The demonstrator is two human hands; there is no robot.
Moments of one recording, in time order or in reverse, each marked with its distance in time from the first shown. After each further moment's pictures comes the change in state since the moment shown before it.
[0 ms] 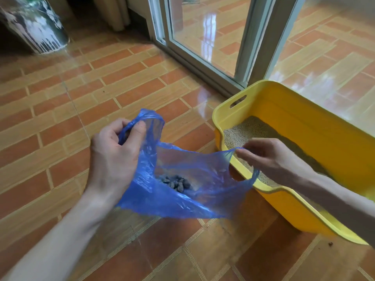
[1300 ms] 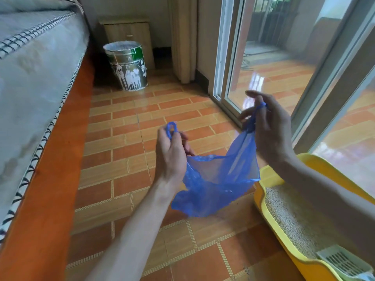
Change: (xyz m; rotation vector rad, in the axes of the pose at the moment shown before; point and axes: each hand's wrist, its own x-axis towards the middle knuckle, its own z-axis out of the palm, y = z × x) left_hand 0.046 0.072 -0.044 -0.441 0.286 -0.029; right_hand 0.100 -0.217 -0.015 0.489 0.430 -0.595
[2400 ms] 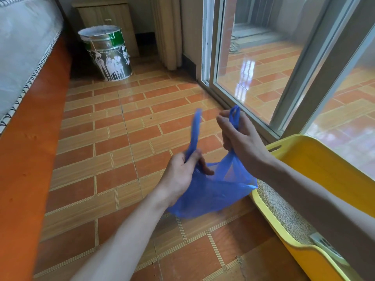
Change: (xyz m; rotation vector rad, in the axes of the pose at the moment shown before) left_hand -0.026 -0.086 0.018 0.279 -0.465 -0.291; right_hand -0.047 0.049 0.002 0.259 -0.251 0.400
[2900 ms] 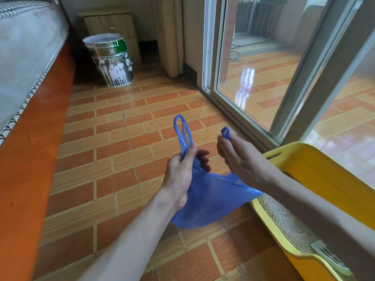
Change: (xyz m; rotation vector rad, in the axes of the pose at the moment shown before) left_hand 0.001 0.015 0.012 -0.540 0.115 -0.060; right_hand -0.021 -0.009 -0.009 -0.575 -0.252 -0.149
